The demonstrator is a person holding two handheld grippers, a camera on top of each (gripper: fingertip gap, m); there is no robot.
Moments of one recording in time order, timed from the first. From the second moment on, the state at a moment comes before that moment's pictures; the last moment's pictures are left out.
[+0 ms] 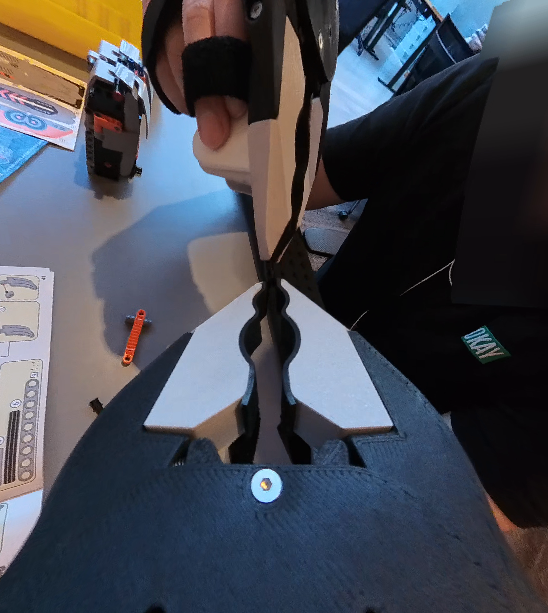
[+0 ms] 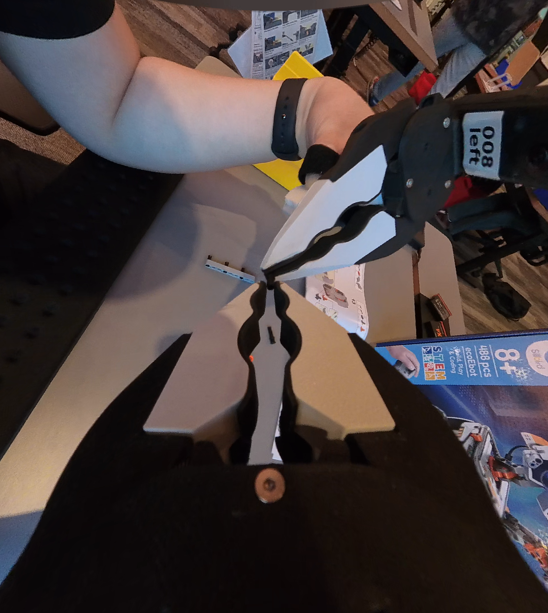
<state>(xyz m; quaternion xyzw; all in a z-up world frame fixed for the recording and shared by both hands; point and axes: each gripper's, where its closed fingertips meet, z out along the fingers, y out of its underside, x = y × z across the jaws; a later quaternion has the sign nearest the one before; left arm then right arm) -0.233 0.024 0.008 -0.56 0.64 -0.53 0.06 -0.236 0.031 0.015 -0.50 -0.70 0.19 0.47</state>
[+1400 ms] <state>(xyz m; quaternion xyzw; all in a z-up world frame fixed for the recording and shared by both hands) -0.223 0.052 0.052 -0.54 0.56 -0.61 0.15 -0.227 0.057 0.048 -0.51 -0.65 0.12 0.56</state>
